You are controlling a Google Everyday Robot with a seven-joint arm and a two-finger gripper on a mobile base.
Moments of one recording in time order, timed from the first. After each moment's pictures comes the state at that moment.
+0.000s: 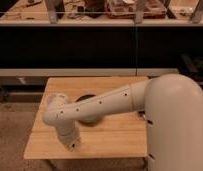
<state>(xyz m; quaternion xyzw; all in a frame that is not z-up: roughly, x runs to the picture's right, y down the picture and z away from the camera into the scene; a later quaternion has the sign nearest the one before) -0.128 0.259 0.691 -0.24 -0.34 -0.80 0.43</state>
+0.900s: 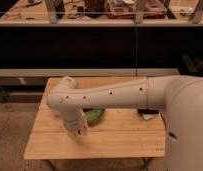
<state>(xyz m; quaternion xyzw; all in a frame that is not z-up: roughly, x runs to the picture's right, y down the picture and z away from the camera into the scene) -0.097 0.192 0.662 -0.23 -0.33 -0.82 0.41</state>
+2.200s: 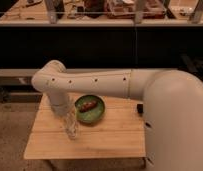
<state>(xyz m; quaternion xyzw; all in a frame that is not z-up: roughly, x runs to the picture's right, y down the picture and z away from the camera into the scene) -0.146 0.137 0.668 -0.18 -0.36 -0.86 0.31</state>
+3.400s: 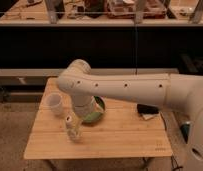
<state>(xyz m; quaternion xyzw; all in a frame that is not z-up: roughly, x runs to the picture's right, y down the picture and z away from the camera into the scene) -0.050 0.133 0.652 -0.21 -0.30 -0.83 0.42</state>
